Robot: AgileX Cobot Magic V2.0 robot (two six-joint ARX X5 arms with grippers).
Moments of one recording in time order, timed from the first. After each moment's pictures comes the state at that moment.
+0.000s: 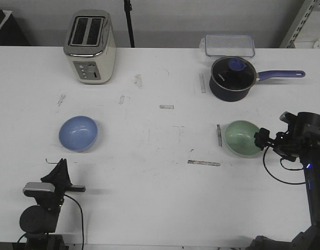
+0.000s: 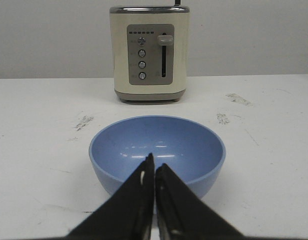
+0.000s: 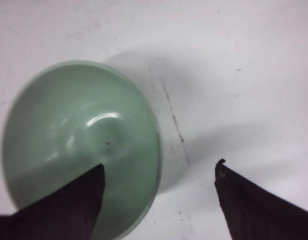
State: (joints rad) left arm -0.03 0.01 0.03 0.12 -0.01 0.01; right arm -0.31 1.43 1.14 -0.83 -0.32 0.14
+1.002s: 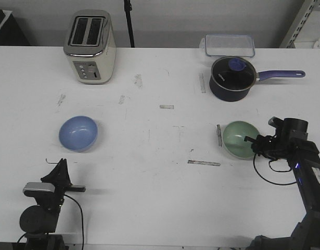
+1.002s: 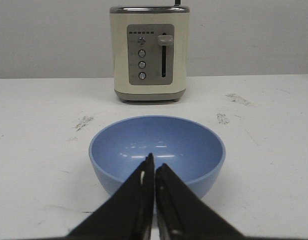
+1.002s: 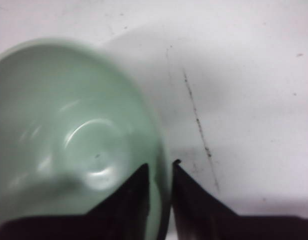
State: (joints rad) left arm -0.03 0.01 0.03 0.12 -0.01 0.01; right arm -0.27 1.48 0.99 -0.61 -0.36 0.17
